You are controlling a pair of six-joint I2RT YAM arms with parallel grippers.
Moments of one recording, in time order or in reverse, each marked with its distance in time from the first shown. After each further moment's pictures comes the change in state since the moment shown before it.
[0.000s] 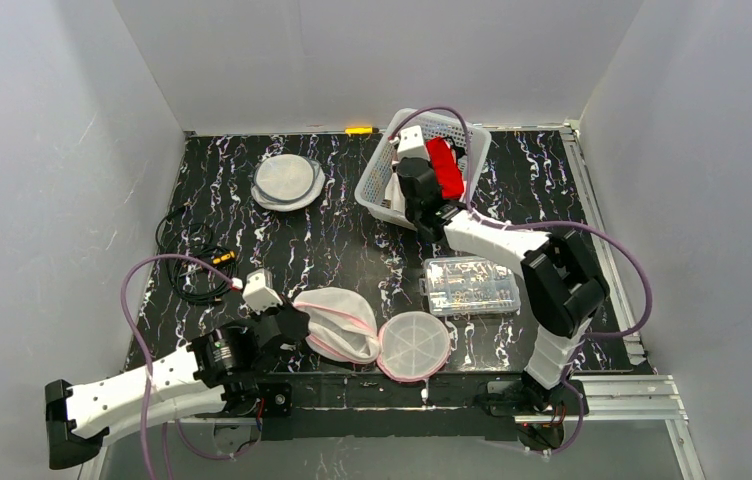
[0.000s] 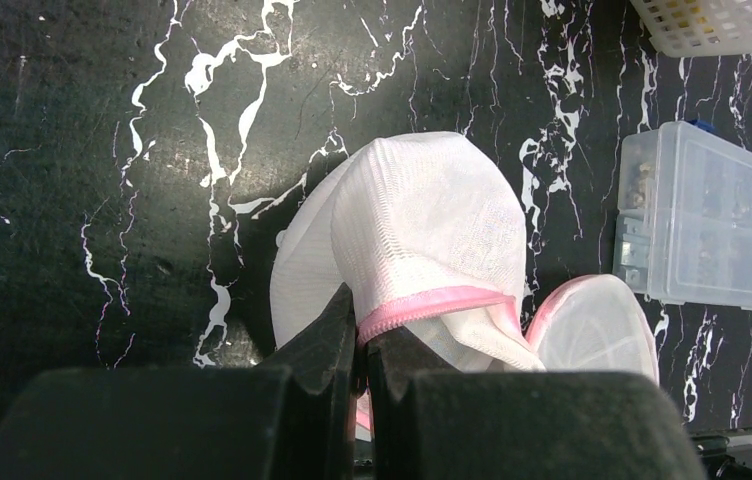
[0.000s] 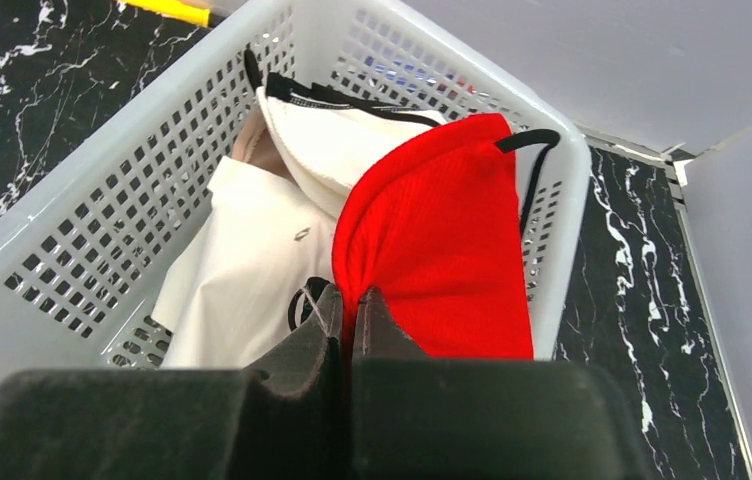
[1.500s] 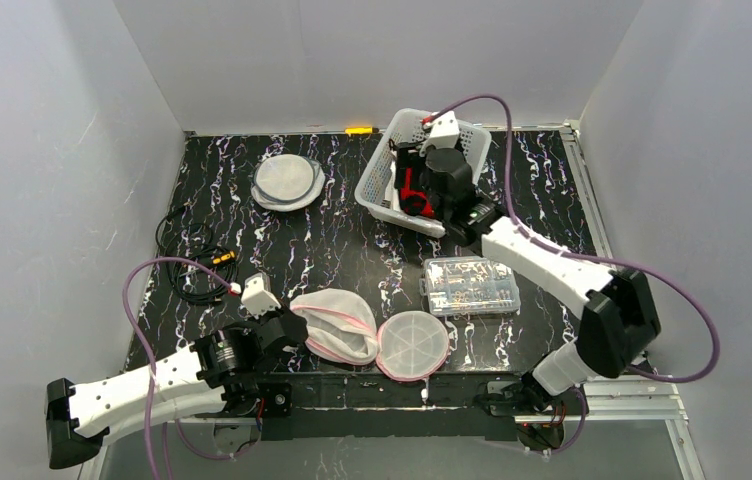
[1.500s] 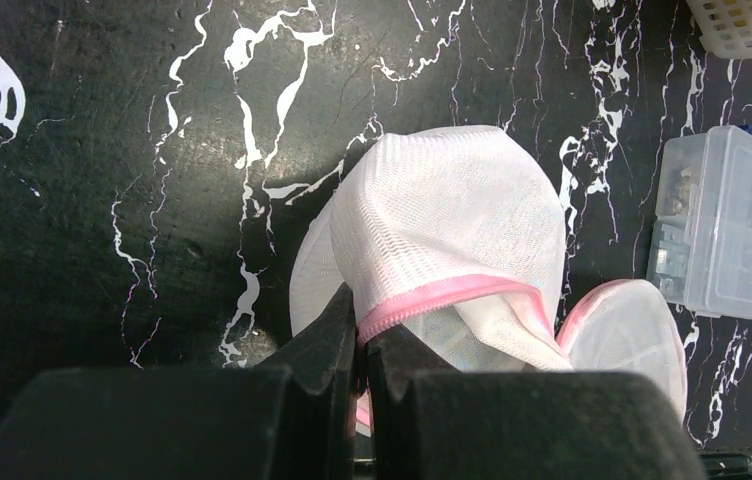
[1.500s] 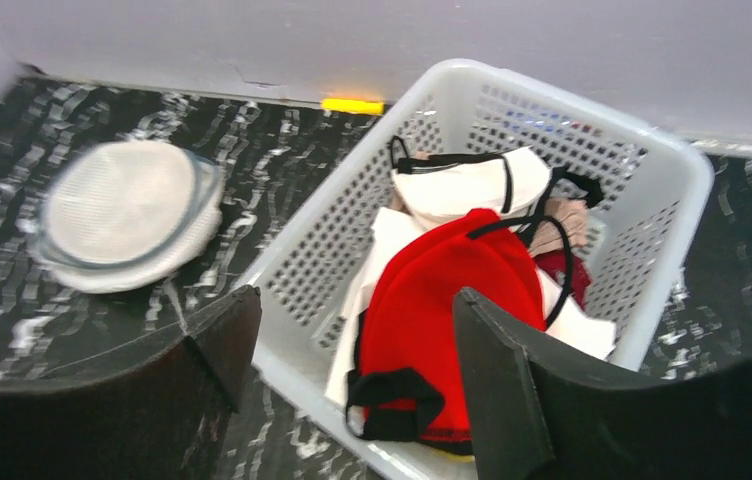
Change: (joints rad) left arm 0.000 0.005 -0.026 -0.041 0.000 -0.072; right arm -0.001 -0.241 -0.011 -0.134 -0.251 0.274
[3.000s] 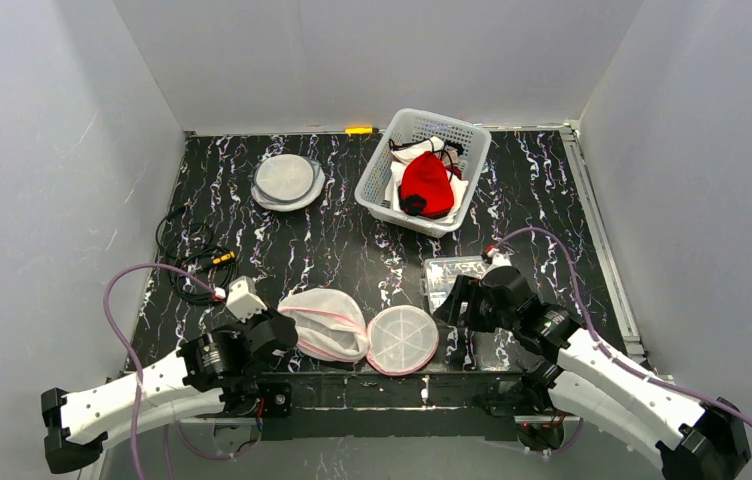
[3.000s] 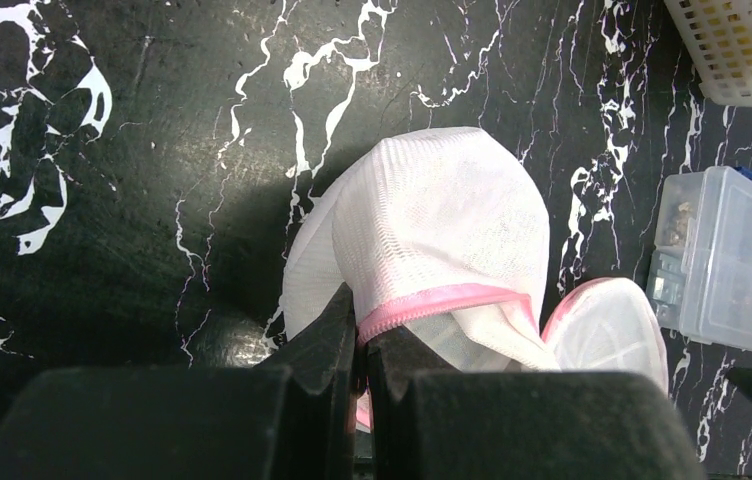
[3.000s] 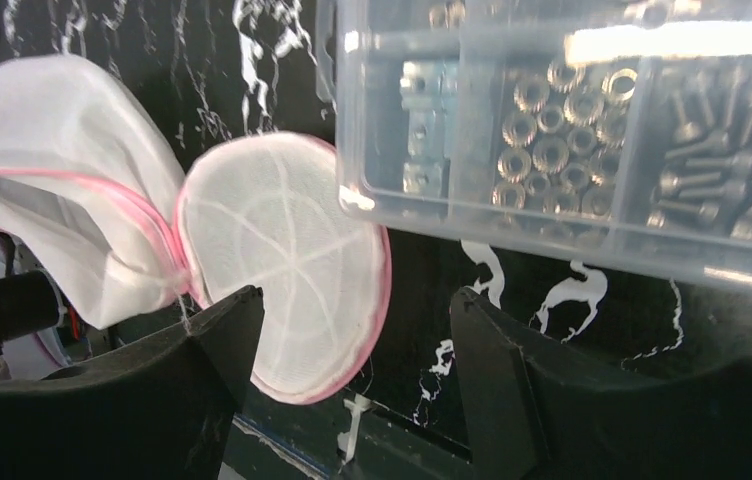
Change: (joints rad) left arm 0.000 -0.089 0.023 -0.149 -0.045 -0.064; right arm -0.010 -0.834 -0.814 -0.542 -0.506 0.649
